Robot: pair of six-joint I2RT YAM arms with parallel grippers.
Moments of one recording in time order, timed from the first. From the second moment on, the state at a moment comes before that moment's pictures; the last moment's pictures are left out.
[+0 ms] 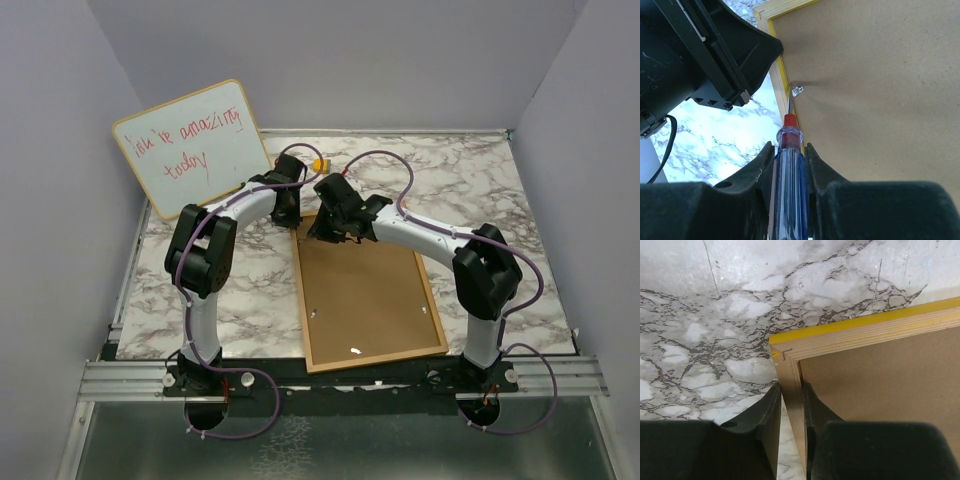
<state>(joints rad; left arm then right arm) -0.41 2.00 1.45 -0.54 -0.05 -0.38 0.81 1.89 1.46 -0.45 0.11 0.96</state>
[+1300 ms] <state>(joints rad) -0.40 2.01 1.47 -0.56 -0.03 -0.38 0.80 1.87 1.43 -0.42 0.07 0.98</state>
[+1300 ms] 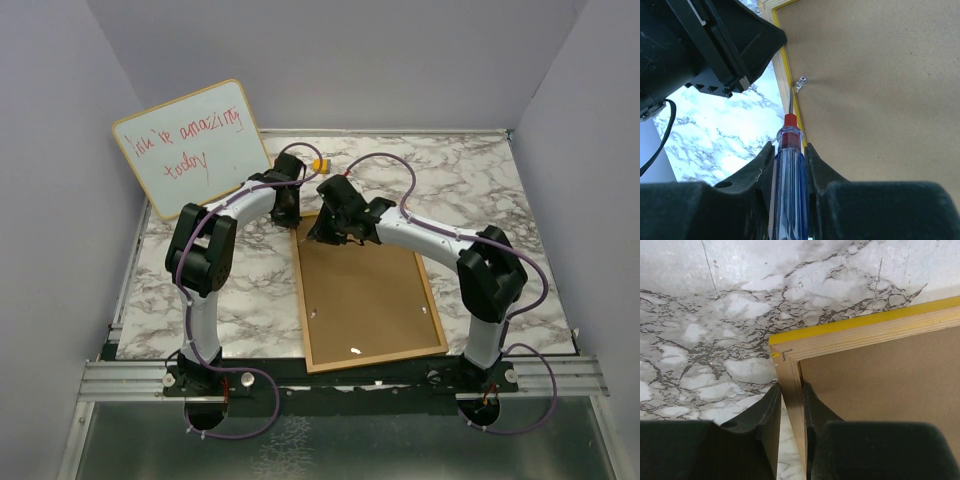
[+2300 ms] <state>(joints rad) -0.40 2.01 1.47 -0.56 -0.03 -0.37 0.80 1.85 1.42 -0.43 0.09 1.02</state>
